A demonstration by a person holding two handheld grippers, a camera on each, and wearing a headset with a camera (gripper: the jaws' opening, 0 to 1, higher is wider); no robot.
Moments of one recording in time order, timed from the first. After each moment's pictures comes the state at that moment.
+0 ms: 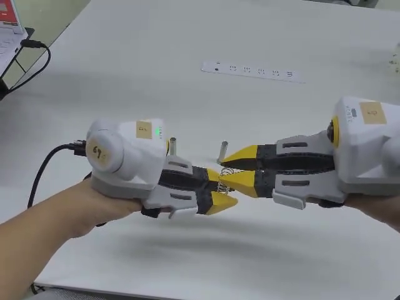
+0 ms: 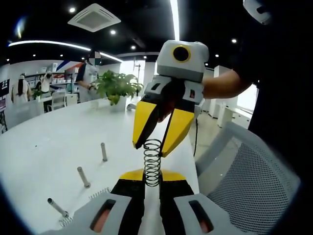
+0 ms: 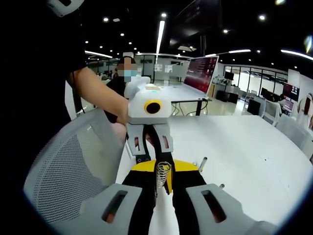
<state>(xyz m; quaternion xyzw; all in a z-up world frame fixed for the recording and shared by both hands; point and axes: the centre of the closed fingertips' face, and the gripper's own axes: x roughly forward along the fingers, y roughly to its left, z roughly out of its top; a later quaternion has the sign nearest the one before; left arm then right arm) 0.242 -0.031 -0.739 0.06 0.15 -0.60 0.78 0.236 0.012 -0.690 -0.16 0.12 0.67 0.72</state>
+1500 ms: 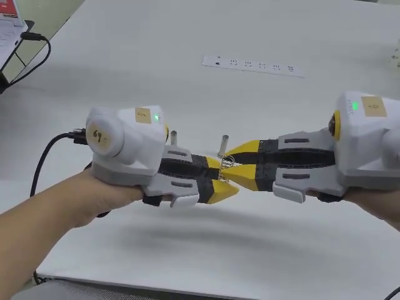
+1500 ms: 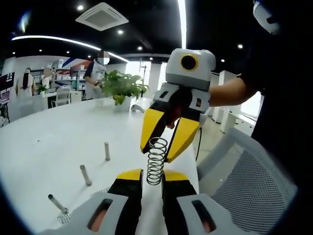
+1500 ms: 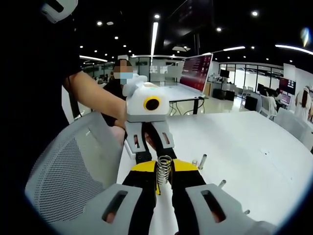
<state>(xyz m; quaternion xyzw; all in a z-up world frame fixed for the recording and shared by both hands) 0.250 -0.026 -0.736 0.04 0.16 -0.59 0.79 0.240 0.010 -0.694 -0.13 0.13 0.66 0.73</state>
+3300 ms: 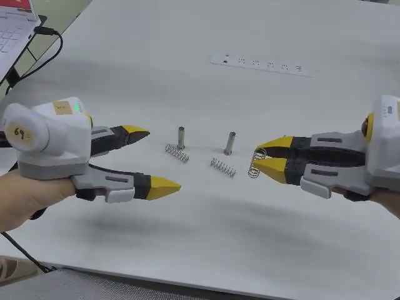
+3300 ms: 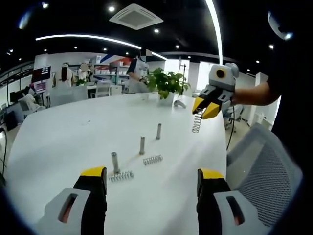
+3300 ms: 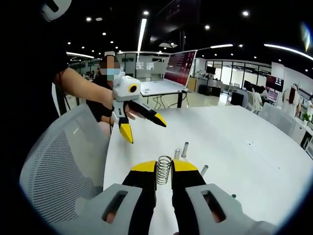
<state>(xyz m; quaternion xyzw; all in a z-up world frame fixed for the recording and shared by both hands) 0.271 0.096 -0.752 0.04 0.19 -0.43 0.88 0.260 -0.026 -0.704 -0.15 0.14 0.60 0.77</state>
